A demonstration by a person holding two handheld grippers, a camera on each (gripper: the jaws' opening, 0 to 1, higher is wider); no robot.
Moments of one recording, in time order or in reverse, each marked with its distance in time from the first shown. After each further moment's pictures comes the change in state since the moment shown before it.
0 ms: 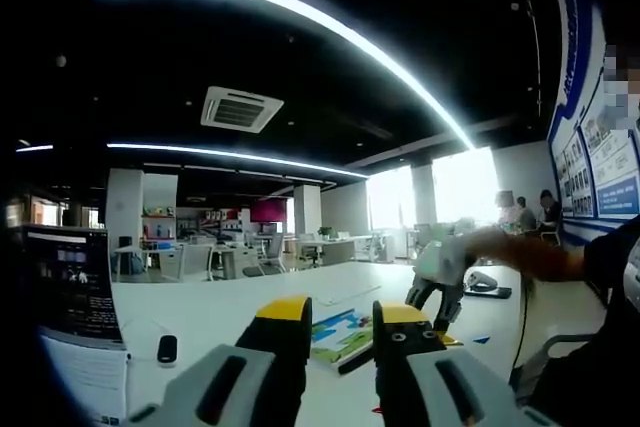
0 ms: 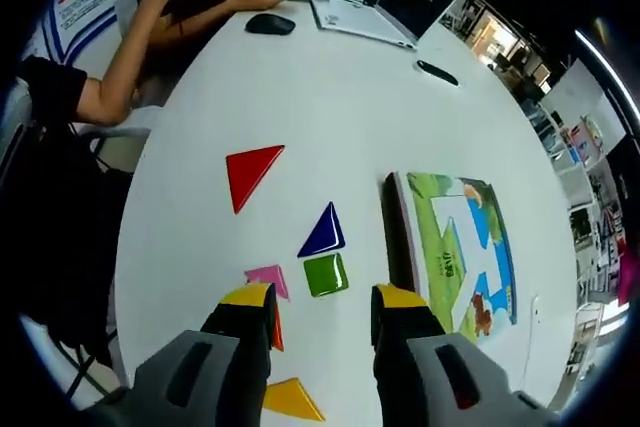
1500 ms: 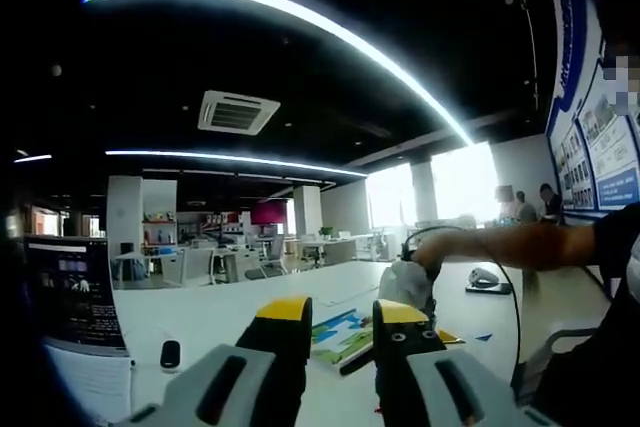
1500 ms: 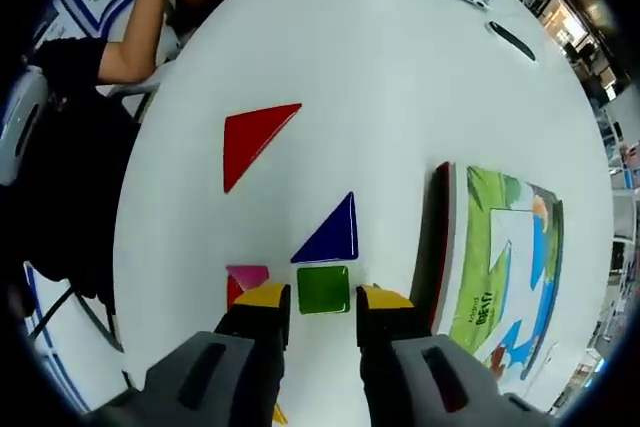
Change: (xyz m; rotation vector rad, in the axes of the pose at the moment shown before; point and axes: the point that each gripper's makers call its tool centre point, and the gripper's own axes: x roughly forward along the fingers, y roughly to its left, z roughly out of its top) left arm 0.003 -0.005 0.004 0.033 0.004 0.000; right arm 0.039 0.012 -0.006 -0.137 0.183 0.258
